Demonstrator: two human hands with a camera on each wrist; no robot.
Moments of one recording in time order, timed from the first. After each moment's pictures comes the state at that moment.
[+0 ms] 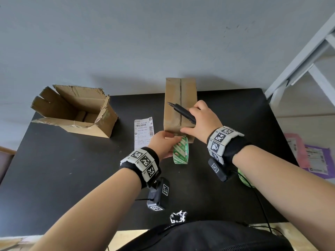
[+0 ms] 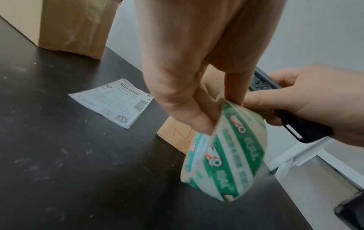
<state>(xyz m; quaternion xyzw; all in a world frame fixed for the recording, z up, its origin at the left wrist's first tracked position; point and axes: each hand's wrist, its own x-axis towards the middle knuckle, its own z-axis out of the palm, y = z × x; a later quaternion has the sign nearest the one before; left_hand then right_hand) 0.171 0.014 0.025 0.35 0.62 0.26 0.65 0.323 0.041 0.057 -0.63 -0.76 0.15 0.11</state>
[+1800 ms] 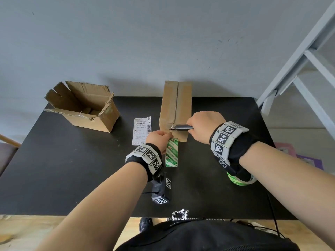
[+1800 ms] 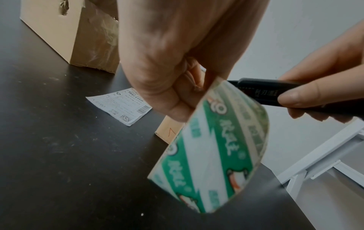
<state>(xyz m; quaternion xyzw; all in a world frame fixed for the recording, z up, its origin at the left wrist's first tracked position) 0.185 -0.013 0.034 0.38 0.69 0.29 0.54 0.332 -0.006 0.118 -0.56 -0.82 0.03 -0.15</state>
